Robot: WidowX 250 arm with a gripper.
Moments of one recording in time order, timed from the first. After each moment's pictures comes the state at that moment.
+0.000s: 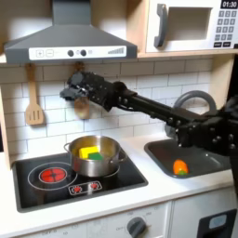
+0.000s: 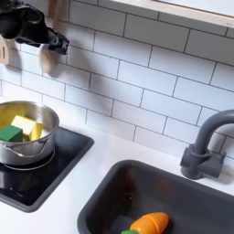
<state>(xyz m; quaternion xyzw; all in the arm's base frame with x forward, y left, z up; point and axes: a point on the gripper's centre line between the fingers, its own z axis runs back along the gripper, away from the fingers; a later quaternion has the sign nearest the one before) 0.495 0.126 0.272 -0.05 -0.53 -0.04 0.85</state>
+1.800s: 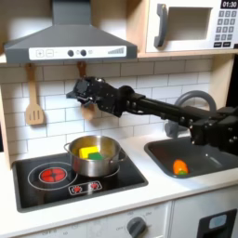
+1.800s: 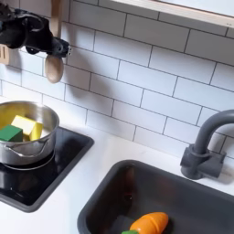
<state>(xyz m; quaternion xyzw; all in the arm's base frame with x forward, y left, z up) 0.480 0.113 0.275 -0.06 -0.56 -0.06 0.82</state>
